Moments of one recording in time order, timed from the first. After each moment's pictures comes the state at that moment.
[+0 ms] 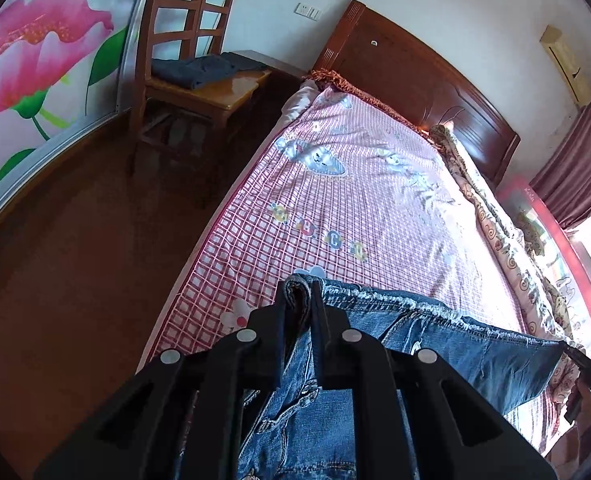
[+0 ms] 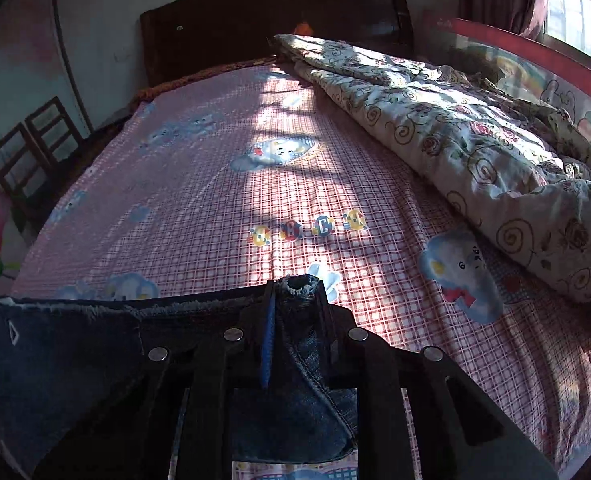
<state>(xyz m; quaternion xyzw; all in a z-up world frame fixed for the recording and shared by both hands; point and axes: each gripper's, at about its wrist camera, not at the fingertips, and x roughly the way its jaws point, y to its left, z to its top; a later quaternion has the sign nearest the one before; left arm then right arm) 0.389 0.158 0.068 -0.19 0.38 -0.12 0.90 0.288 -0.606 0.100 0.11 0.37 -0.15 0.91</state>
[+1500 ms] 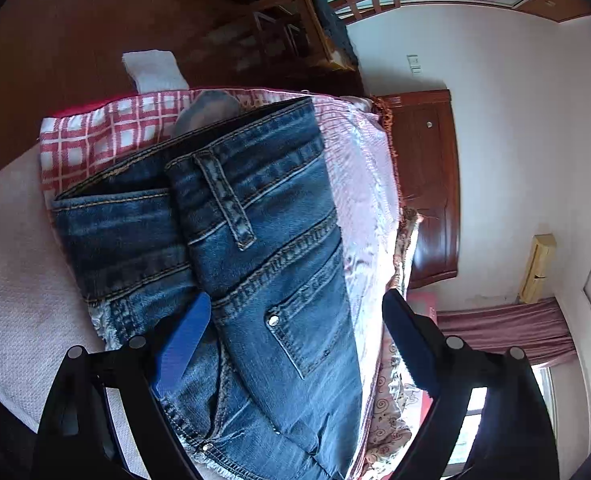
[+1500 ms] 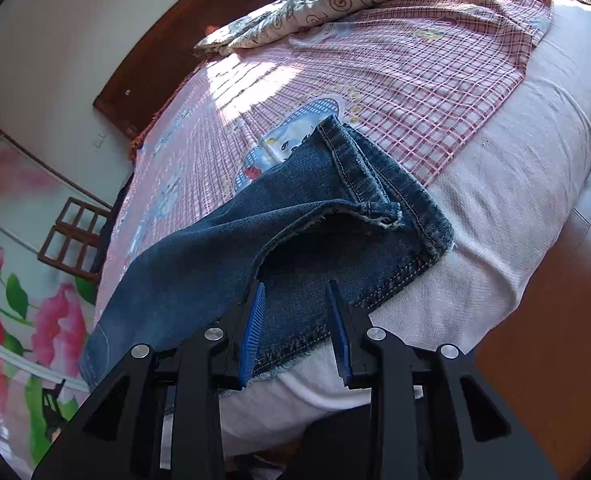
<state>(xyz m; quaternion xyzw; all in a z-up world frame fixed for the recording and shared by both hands) 0.187 0.179 -0.074 -0.56 0.40 -0.08 0.72 -0.047 -0.497 -0.043 0.41 0.33 -0.16 0.83</state>
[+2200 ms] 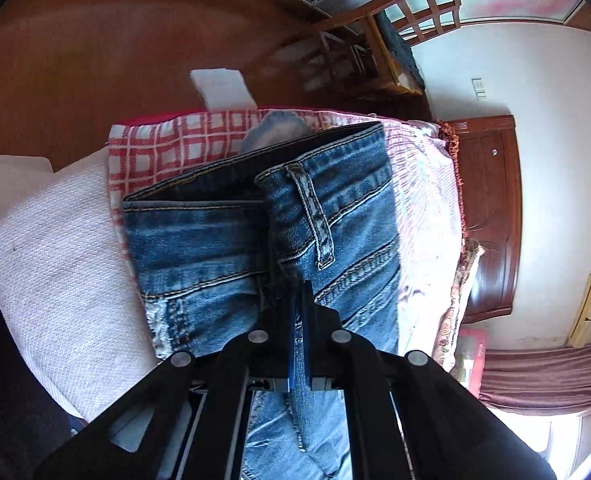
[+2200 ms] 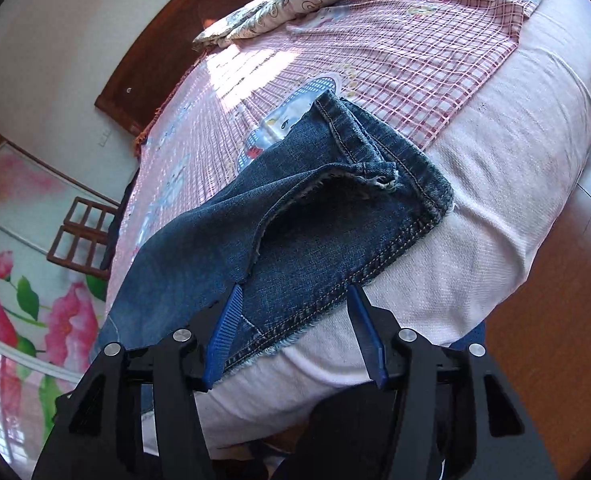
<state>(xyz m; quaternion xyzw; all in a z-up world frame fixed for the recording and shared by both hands) 0.183 0.187 -0.065 -0.56 0.42 0.02 0.72 -0.058 -0.493 -0.053 0.44 0.34 -0.14 0.82</state>
